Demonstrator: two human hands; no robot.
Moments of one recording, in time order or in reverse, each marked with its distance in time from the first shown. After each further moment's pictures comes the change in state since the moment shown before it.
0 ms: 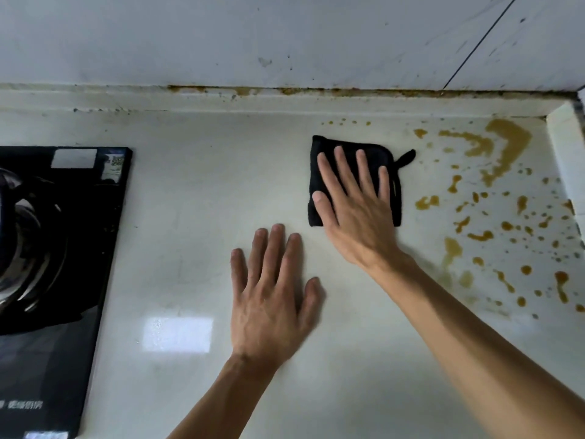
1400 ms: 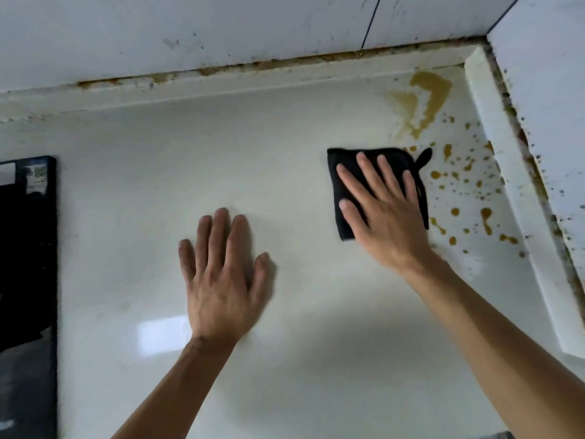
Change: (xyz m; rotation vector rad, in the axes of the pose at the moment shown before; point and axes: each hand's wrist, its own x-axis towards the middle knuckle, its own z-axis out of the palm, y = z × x) left_hand 0.001 0.000 -0.001 -0.029 0.011 -0.008; right_hand -0.092 0.106 -0.021 -0.012 -0.050 0.141
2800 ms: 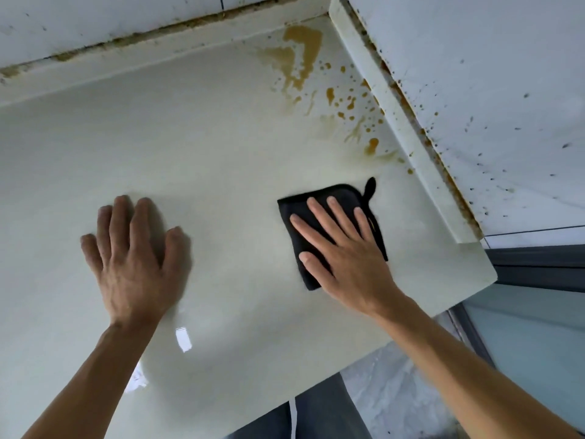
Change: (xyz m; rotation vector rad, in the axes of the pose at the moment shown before) left_hand -0.001 0.008 -0.009 -0.041 0.048 0.064; right_hand -0.180 0.023 0.018 0.009 0.000 0.040
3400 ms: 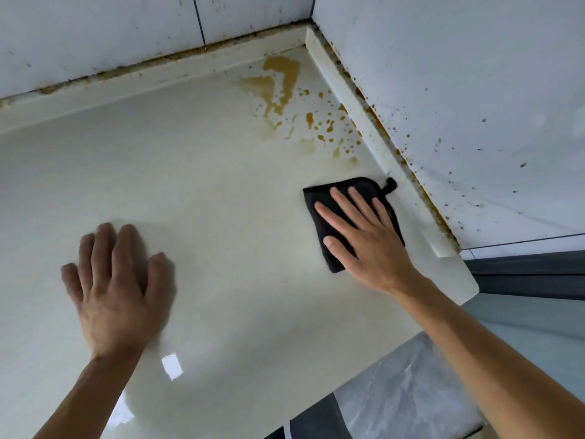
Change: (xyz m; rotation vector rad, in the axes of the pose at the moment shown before) left_hand -0.001 -0.017 0.015 0.009 0.023 0.002; right_hand 0.020 0.070 -0.028 0.013 -0.050 0.085
